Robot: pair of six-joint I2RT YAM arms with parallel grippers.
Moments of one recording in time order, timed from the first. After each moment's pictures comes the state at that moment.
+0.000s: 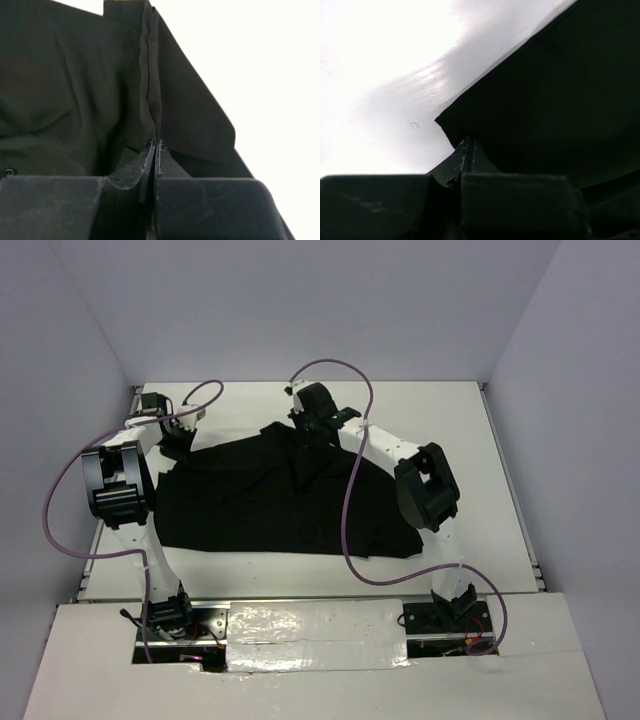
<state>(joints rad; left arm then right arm) 0.23 2.06 1.50 -0.57 0.26 0.54 0.62 2.16 1.80 -0.35 0.04 0.04</state>
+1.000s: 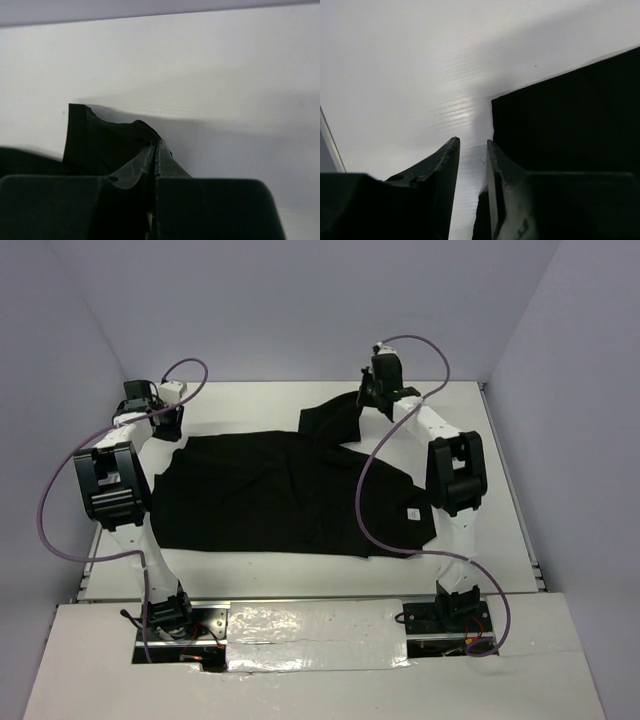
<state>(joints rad) 0.27 2.05 1.56 -0.35 0.25 0.44 0.28 2.16 1.80 -0.17 0.05 0.29</state>
